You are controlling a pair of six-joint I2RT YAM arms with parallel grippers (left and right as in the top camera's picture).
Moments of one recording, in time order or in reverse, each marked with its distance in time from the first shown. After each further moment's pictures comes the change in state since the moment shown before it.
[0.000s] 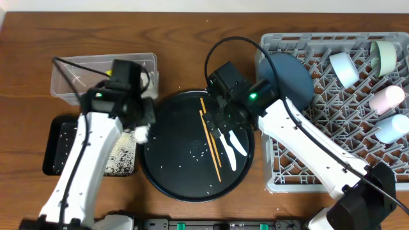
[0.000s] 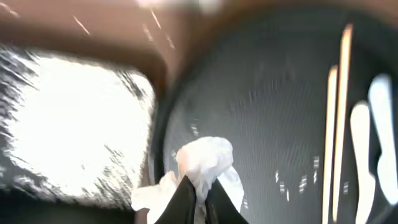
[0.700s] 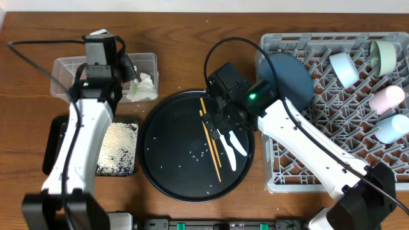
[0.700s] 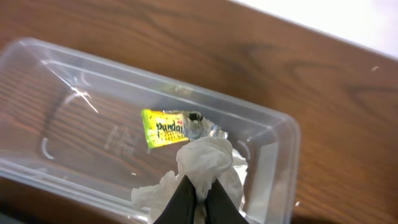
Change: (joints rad) left arm 0.127 0.137 0.013 0.573 -0.140 0.001; right arm 0.000 0.000 0.000 -0.003 -0.013 0.008
